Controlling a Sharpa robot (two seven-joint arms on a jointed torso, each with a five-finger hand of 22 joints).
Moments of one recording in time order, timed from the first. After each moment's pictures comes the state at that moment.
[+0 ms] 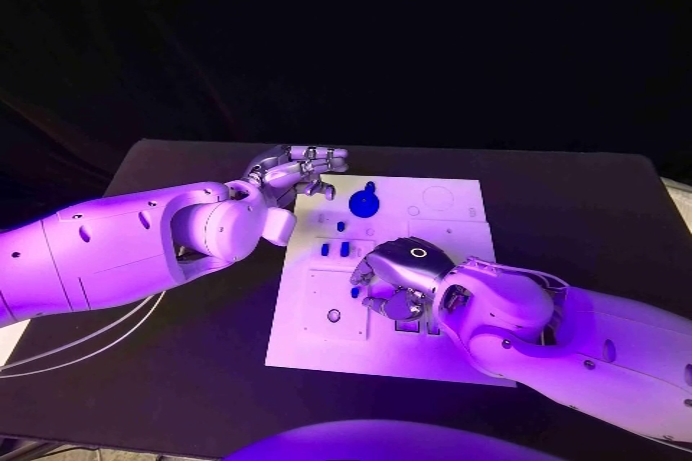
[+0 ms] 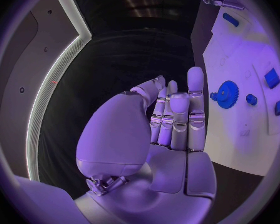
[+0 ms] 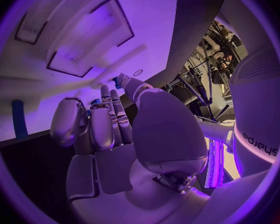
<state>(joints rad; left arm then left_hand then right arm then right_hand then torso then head) 1.21 -0.93 -0.04 1.60 0.08 -0.27 0.32 1.41 -0.13 0.43 -0.01 0.10 1.03 0.17 0.12 0.07 1.16 0.09 0.24 0.10 1.29 0.01 1.14 0.73 0.16 1.23 0.11 0.53 0.97 1.07 -0.69 -0.05 1.80 -1.79 -0.18 -0.27 1.33 -0.16 0.44 0.02 0.12 1.04 0.16 0.06 0.08 1.06 0.11 0.07 0.06 1.46 0.01 1.31 1.21 0.09 1.38 0.10 1.29 1.09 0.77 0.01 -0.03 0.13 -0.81</state>
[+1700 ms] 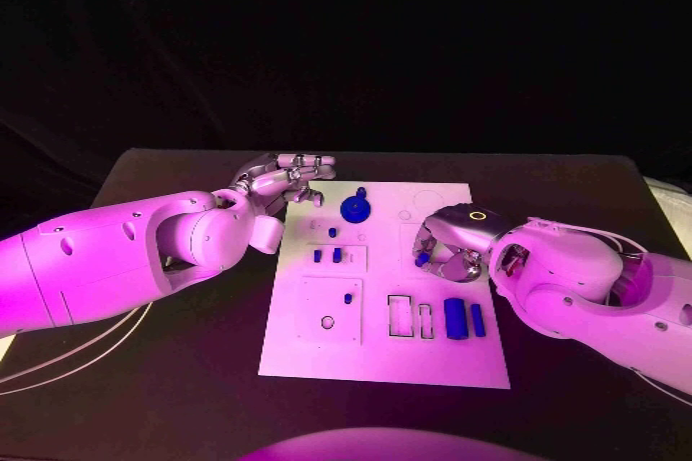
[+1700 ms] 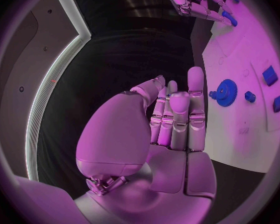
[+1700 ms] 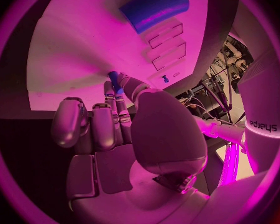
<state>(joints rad) 1.21 -0.94 -0.04 1.60 0.09 -0.26 0.31 1.41 -0.13 0.43 -0.01 0.10 1.03 0.17 0.13 0.07 1.15 0.10 0.24 0.10 1.28 0.01 1.14 0.72 0.16 1.23 0.11 0.52 0.97 1.18 -0.86 -0.03 1.79 -1.78 -0.09 -0.32 1.38 -0.12 0.44 0.02 0.09 1.16 0.11 0.09 0.09 1.19 0.06 0.15 0.07 1.46 -0.02 1.31 1.20 0.09 1.39 0.09 1.28 1.09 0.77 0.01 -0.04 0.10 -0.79</state>
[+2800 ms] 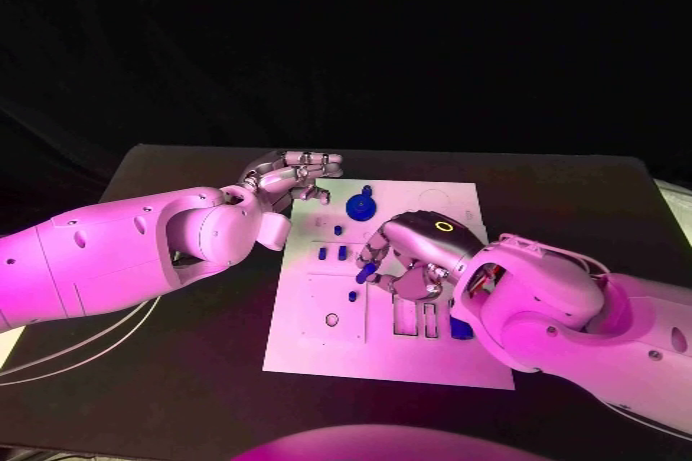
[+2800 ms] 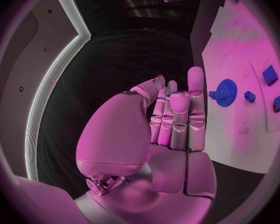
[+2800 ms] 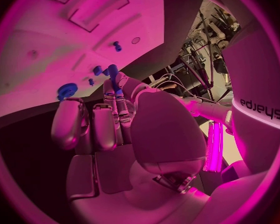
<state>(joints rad) 1.21 -0.93 -0.04 1.59 0.09 -0.26 0.31 1.41 -0.13 0.43 -0.02 0.10 1.03 0.17 0.13 0.07 1.15 0.10 0.24 0.10 1.28 0.01 1.14 0.72 0.16 1.23 0.11 0.52 0.96 1.14 -0.77 -0.03 1.93 -1.66 -0.26 -0.29 1.39 -0.09 0.48 0.00 0.06 1.18 0.11 0.10 0.11 1.23 0.05 0.14 0.08 1.47 -0.03 1.32 1.21 0.09 1.40 0.08 1.29 1.09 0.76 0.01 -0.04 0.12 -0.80</state>
